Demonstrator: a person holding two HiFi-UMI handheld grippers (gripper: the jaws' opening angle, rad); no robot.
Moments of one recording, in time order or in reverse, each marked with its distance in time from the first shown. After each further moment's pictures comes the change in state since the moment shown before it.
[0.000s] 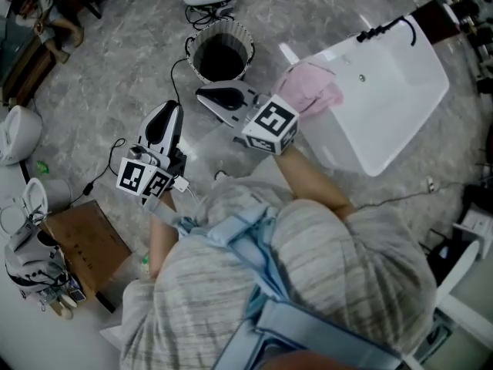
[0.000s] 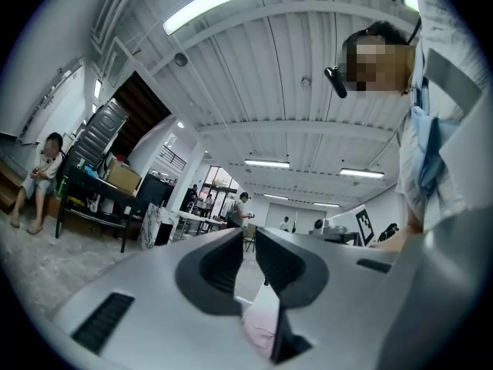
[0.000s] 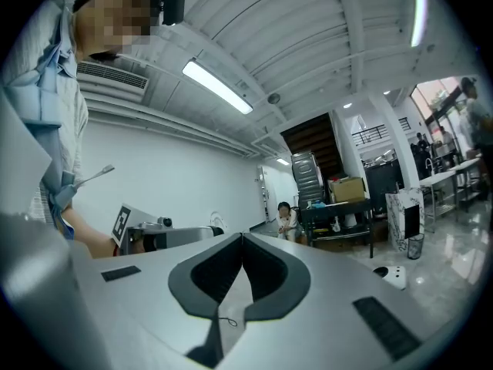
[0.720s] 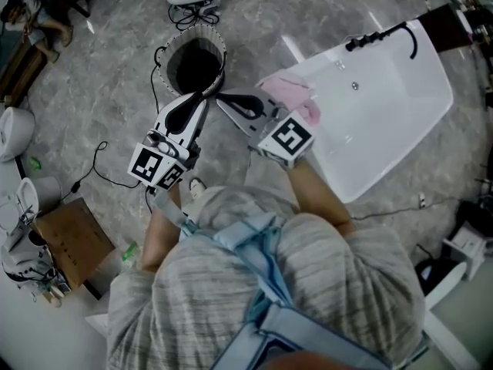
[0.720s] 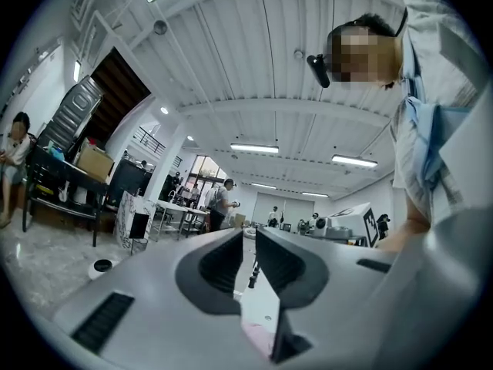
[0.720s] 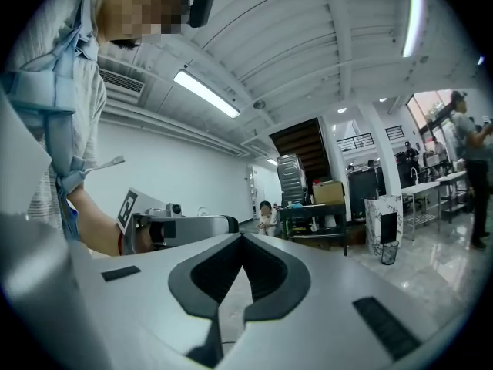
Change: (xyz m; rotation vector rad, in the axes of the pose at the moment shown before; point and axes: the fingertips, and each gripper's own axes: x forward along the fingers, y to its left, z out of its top) left arm 0.280 -0.096 -0.087 0.037 0.105 -0.102; right arm -0.182 -0.213 0.004 -0.028 0.005 -0.026
